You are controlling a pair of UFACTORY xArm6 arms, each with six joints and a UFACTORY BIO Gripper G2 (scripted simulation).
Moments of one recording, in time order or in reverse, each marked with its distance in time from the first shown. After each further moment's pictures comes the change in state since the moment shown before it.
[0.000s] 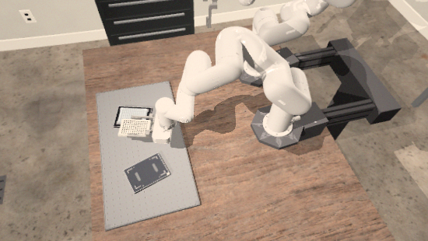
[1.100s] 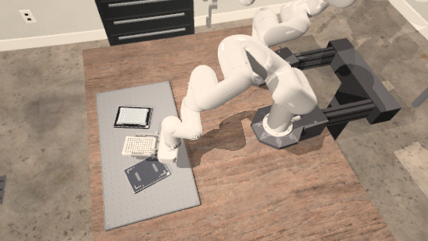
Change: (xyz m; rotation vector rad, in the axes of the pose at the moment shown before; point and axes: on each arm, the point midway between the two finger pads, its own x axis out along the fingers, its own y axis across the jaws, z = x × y) left arm -0.035 0.090 0.000 0.008 0.000 0.002; right arm 0.000 0.000 0.000 0.000 0.000 0.000
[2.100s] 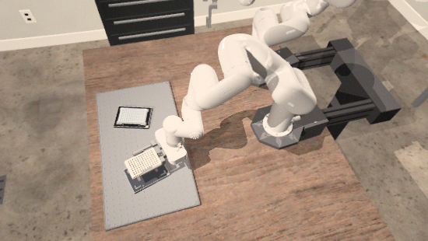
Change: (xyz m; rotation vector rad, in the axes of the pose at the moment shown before) left arm -0.029 0.076 -0.001 -0.006 0.002 0.575; right arm 0.000 0.000 0.000 0.000 0.000 0.000
